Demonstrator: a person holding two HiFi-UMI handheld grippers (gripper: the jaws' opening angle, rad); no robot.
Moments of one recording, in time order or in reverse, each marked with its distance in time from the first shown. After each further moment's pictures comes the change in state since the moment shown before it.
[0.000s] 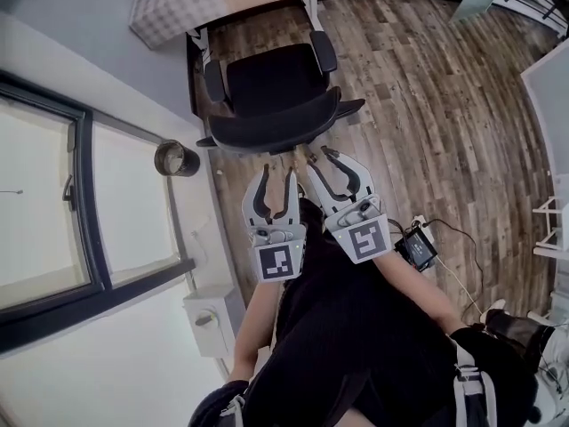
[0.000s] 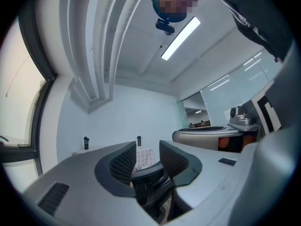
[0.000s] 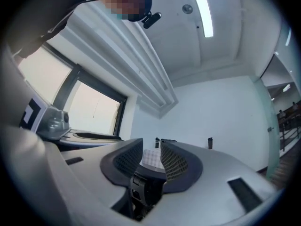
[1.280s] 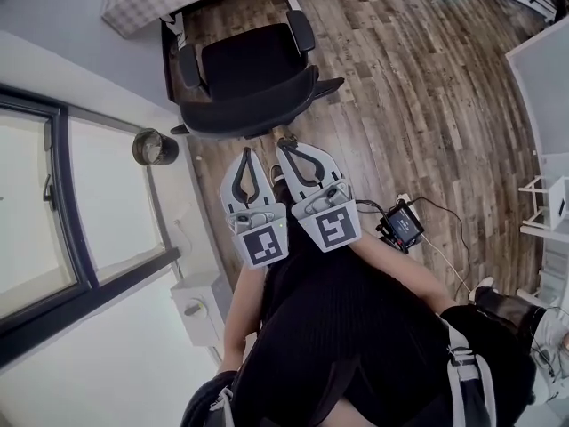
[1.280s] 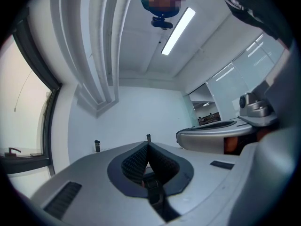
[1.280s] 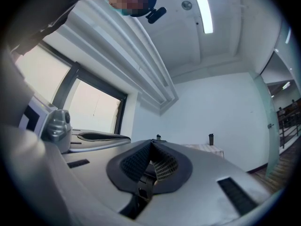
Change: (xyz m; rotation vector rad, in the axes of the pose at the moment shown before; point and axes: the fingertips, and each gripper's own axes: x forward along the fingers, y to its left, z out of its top) left arm 0.005 0.015 -0.014 0.085 0.017 0.118; right arm 0.012 0.020 -0.018 0.026 0.028 -0.002
